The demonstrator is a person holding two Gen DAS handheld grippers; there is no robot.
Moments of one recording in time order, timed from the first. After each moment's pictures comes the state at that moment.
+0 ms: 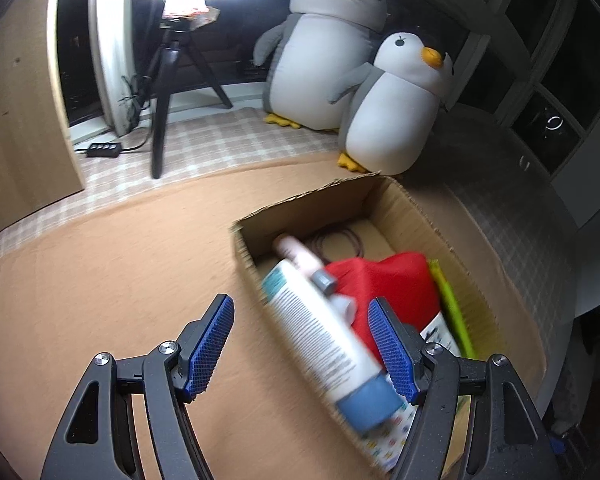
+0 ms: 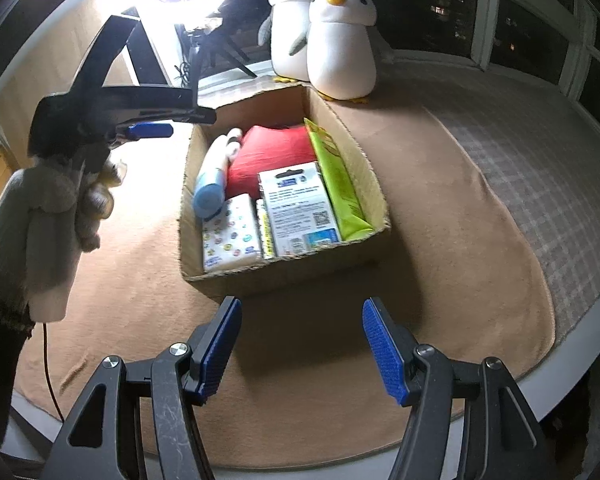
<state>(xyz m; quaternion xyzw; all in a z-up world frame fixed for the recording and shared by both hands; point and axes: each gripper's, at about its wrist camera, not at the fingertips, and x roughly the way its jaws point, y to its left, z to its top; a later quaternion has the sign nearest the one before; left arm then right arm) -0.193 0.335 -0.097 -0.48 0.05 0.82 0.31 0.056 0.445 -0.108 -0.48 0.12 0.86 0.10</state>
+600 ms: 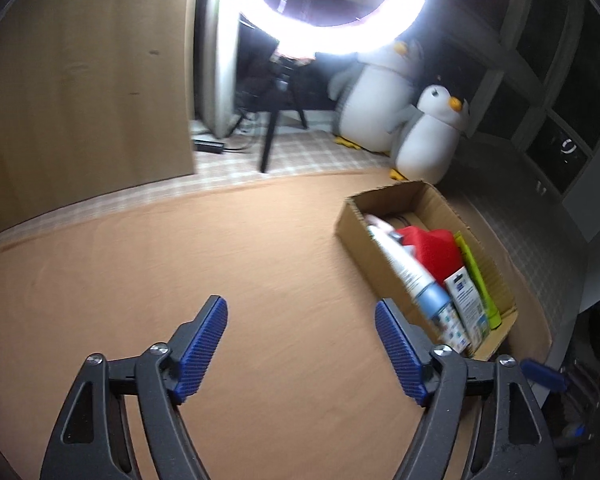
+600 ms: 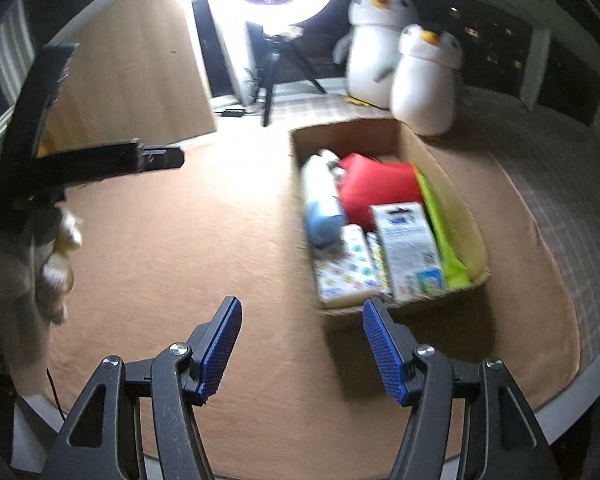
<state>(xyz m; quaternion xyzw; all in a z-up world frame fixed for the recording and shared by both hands) -0.139 0.175 -0.053 -0.44 0.03 0.86 0.26 0.020 0.355 -0.081 -0.46 0.08 0.88 0.04</state>
